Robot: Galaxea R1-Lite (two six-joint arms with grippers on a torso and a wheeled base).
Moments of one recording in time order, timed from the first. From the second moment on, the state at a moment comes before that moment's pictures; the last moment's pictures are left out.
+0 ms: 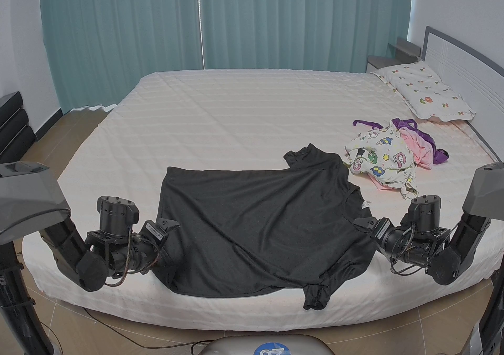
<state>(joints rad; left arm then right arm) -0.29 2.08 -0.52 -0.94 -0.01 -1.14 0.25 2.12 -0.42 -1.15 0.06 0.93</state>
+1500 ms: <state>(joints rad) -0.28 2.19 -0.30 -0.98 0.20 -0.93 0.24 2.17 -0.37 -1.18 0.06 0.92</state>
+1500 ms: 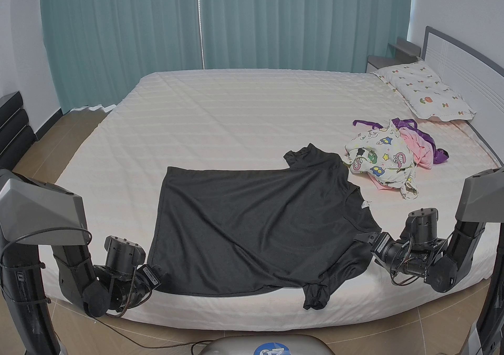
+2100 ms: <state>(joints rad) -0.26 2.21 -0.32 -1.01 0.14 -0.96 0.24 2.18 -0.35 -1.17 0.06 0.88</state>
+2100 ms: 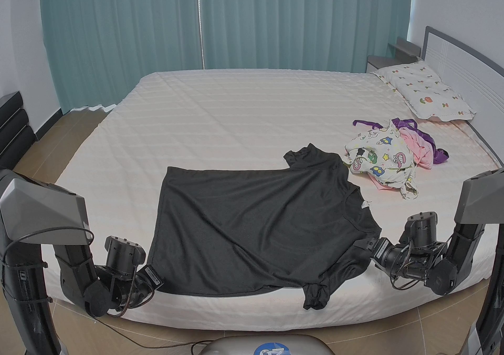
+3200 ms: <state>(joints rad) -0.15 2.21 -0.34 -1.24 0.14 -1.05 0.21 2.24 -0.55 -1.11 0.03 0.78</state>
